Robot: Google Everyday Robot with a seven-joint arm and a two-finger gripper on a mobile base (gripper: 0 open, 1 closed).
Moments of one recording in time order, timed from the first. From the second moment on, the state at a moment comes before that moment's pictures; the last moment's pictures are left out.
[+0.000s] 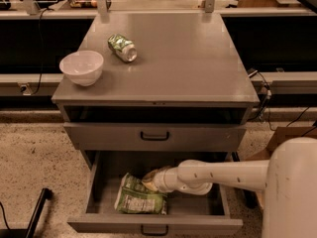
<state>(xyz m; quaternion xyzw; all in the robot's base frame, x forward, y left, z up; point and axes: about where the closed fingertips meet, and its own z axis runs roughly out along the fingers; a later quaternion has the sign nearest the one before) 0.550 0.051 0.385 -0.49 0.77 0.23 0.34</state>
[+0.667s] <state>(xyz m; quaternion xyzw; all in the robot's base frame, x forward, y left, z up) 0.550 0.038 0.398 -0.48 0.77 0.23 0.36</state>
